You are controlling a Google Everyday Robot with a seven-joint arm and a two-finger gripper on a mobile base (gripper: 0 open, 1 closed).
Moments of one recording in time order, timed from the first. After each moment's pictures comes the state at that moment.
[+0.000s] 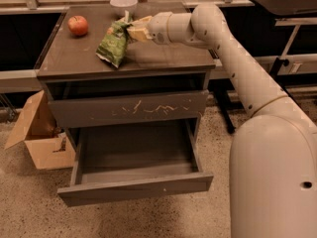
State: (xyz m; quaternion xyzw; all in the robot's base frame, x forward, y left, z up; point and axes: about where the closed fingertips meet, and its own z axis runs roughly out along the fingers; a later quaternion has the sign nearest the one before) arm 0.828 0.060 0.911 -0.49 0.60 0.25 0.58
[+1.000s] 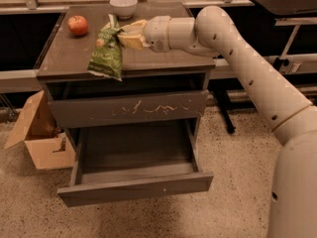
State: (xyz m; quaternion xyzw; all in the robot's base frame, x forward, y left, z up) arm 0.738 0.081 0.935 -0.52 0.54 0.31 0.58
